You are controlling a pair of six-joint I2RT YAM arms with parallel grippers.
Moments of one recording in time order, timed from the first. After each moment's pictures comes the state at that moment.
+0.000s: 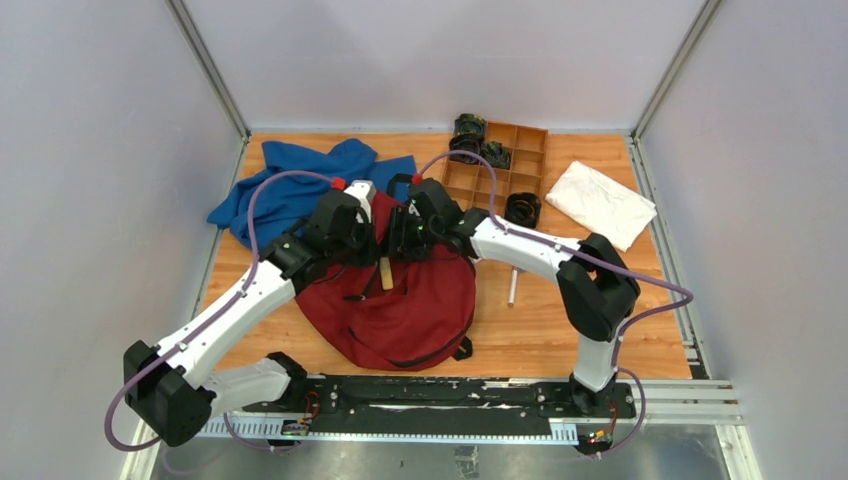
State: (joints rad) left arm -0.60 1.10 0.96 -0.57 -0.02 -0.40; right arm 0.84 1.83 1.36 -0.23 -0.27 0.88
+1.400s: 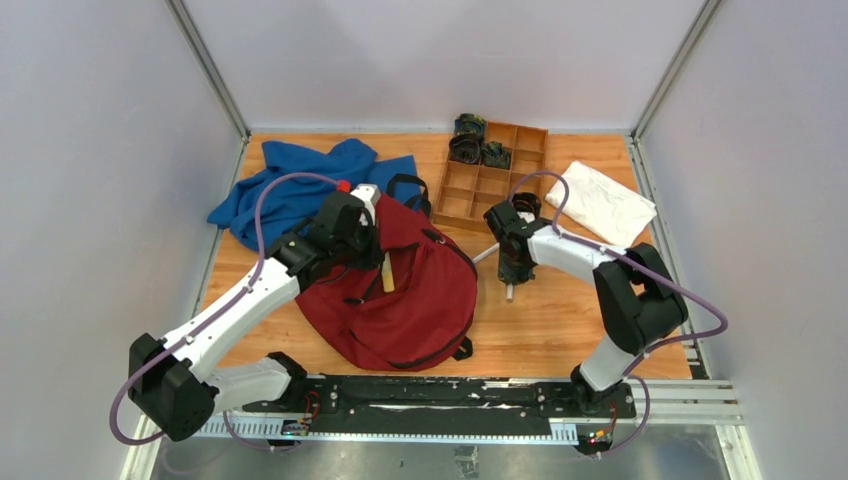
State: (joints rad) left arm -0.59 1.13 0.95 -0.57 0.01 -0.41; right arm 0.53 1.64 0.96 -0.63 0.25 0.58
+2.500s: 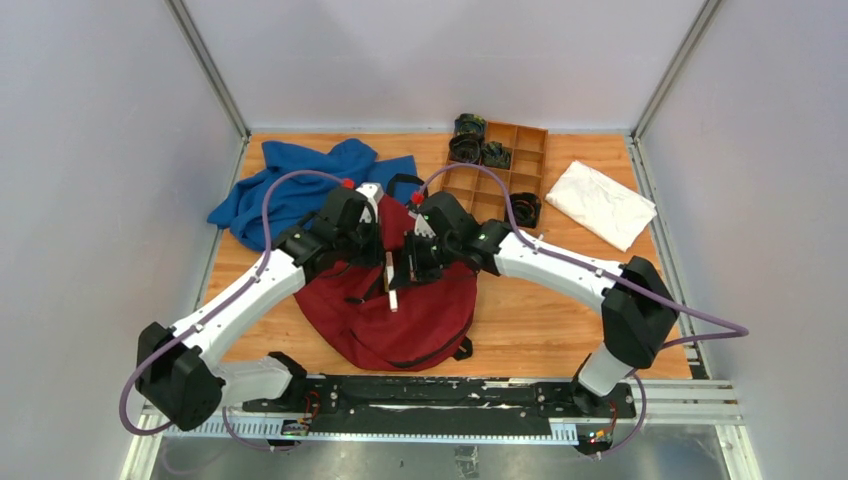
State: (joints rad) left arm -0.57 1.20 0.98 -0.58 0.07 -0.41; right arm 0.90 1.60 1.23 -0.37 -0.43 0.80
